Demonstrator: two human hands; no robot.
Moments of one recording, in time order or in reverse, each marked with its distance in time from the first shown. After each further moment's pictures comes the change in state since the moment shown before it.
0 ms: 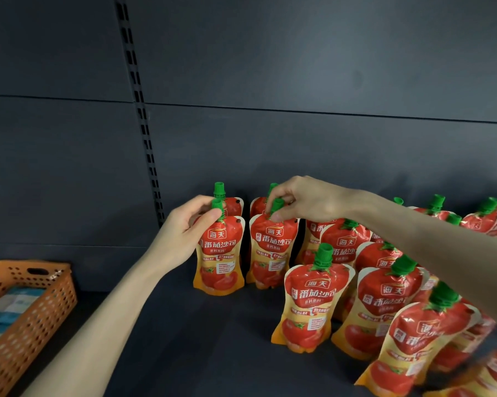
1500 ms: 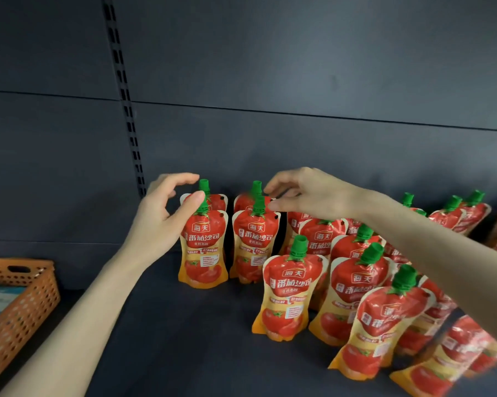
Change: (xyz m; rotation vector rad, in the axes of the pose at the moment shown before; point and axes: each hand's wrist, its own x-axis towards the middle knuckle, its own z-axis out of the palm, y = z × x) left_hand -0.004 0.018 -0.001 0.335 0.226 0.158; right_hand -0.043 -0.003 -0.011 0.038 0.164 0.018
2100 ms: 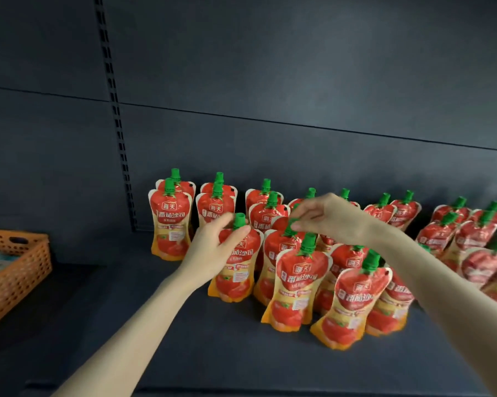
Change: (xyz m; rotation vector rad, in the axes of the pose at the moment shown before) left_hand -0.078 0.090 0.113 -0.221 -0.200 -0.151; right_hand -0.129 0.055 -0.025 0.103 0.035 0.125
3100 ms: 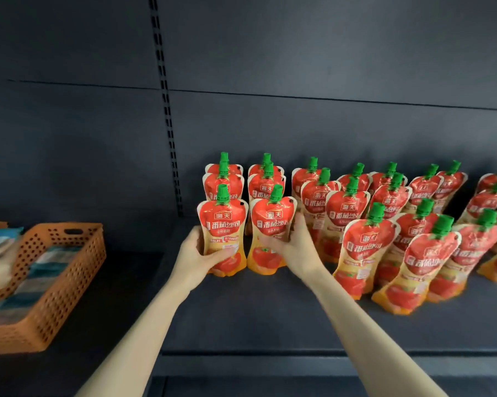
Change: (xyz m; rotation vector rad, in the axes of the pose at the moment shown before) left_hand -0.063 -0.085 -0.103 -0.169 0.129 -0.321; right_hand 0.037 -0.044 0.200 0.698 0.373 0.084
